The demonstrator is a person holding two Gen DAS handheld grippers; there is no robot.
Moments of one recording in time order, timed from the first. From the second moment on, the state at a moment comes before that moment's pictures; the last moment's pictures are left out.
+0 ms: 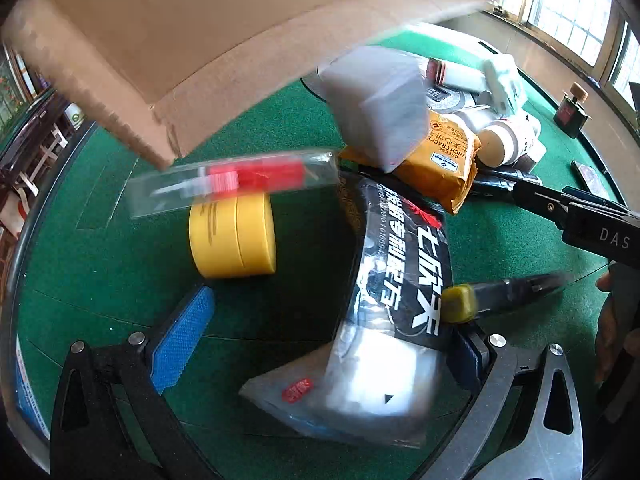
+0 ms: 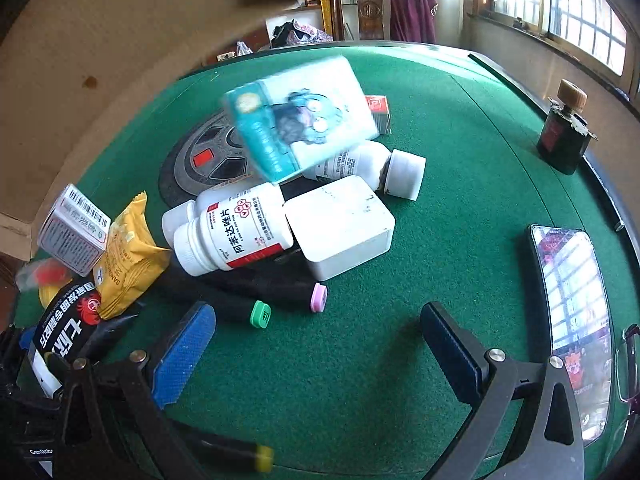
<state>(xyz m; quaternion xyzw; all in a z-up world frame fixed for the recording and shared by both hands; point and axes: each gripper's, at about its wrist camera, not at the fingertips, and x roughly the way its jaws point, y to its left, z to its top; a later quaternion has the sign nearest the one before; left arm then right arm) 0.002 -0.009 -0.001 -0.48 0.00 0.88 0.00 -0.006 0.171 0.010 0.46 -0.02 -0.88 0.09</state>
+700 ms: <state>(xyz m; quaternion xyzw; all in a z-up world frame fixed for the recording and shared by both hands) 0.002 -0.009 -0.001 -0.48 0.00 0.88 0.00 -0.005 0.170 0.009 0.46 0.00 -0.88 0.09</state>
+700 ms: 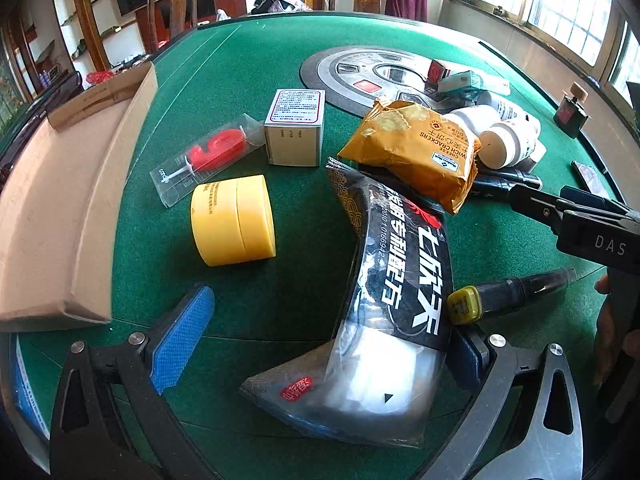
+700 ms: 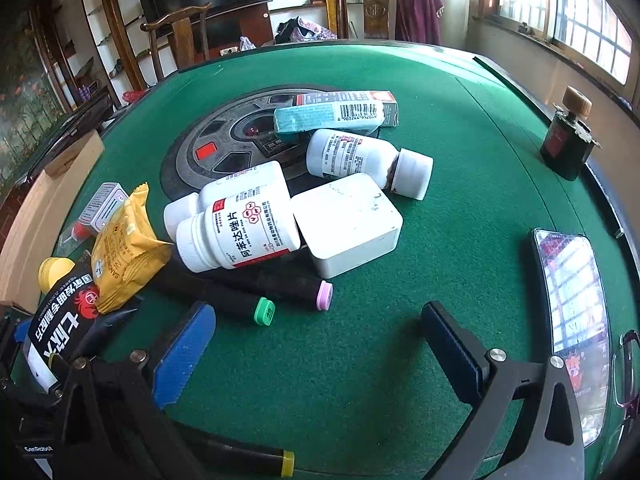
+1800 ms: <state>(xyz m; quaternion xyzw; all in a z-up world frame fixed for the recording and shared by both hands) 0.064 -0.070 0.031 -0.42 -0.04 0.90 0.06 0.039 0.142 0.056 0.35 -0.02 -0.88 0.31</state>
